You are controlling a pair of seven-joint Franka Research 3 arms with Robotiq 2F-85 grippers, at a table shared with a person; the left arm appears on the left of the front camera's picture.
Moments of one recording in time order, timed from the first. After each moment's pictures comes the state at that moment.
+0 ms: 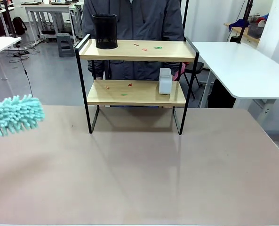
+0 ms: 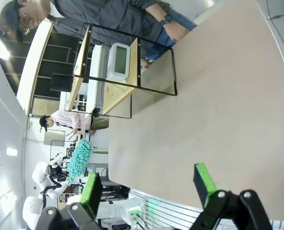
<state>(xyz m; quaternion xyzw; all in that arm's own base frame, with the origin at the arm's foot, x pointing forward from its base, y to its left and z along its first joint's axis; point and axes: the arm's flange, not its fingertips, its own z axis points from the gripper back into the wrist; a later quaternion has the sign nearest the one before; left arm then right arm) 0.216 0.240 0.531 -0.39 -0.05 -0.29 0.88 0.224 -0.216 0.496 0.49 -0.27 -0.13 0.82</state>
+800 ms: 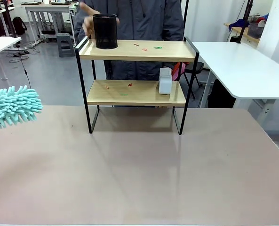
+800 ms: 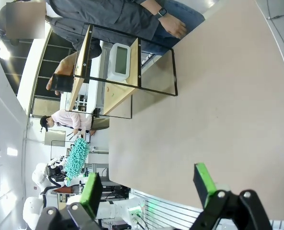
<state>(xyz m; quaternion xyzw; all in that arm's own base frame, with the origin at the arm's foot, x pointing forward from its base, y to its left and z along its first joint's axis) 0.212 0.242 0.541 -0.40 -0.06 -0.27 0.87 0.223 -0.216 0.496 0.49 -0.27 -0.13 0.82</state>
